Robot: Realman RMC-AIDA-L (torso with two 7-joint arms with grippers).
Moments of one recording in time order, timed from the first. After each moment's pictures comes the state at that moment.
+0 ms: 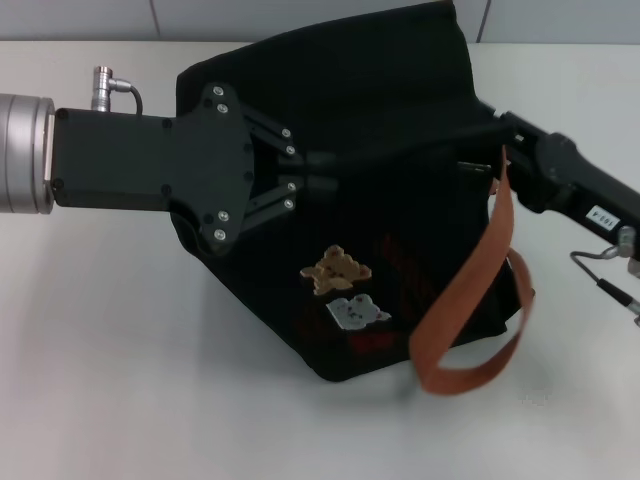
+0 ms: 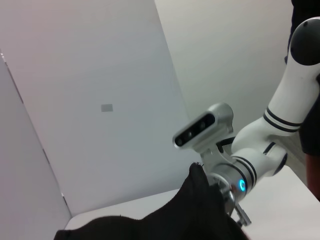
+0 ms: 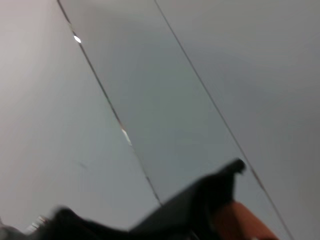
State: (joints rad) left arm -0.34 -2.08 1.11 1.37 1.66 1.73 -1.37; right arm 0.54 2.08 -0.28 -0.16 -1.88 -1.66 1.10
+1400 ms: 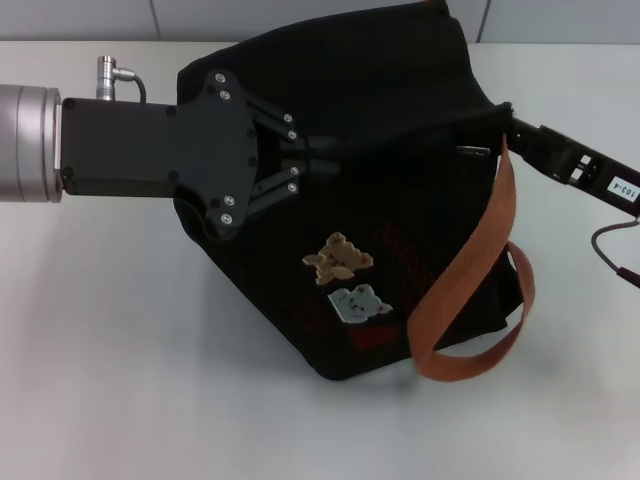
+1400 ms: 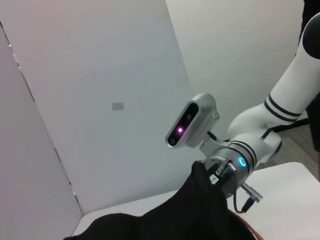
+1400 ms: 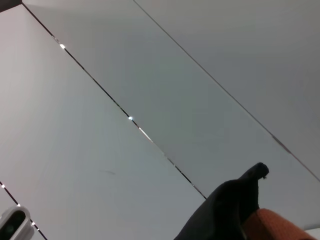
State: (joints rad) left arm -0.35 -2.08 1.12 1.34 1.67 1.69 -1.35; right arm 0.57 2.07 -0.39 -0.28 -1.83 -1.73 1.54
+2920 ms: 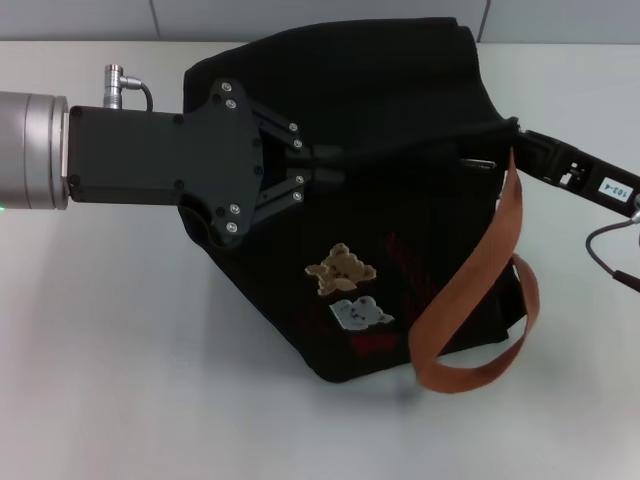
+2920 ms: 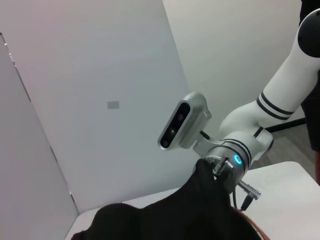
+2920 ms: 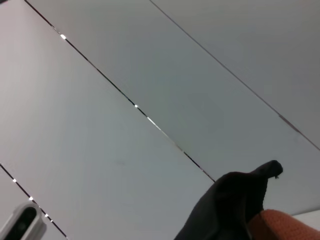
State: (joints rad) left arm -0.35 -2.08 1.14 1.34 1.66 1.68 -1.35; right arm 0.57 2.07 -0.44 -0.30 -1.82 -1.74 1.60
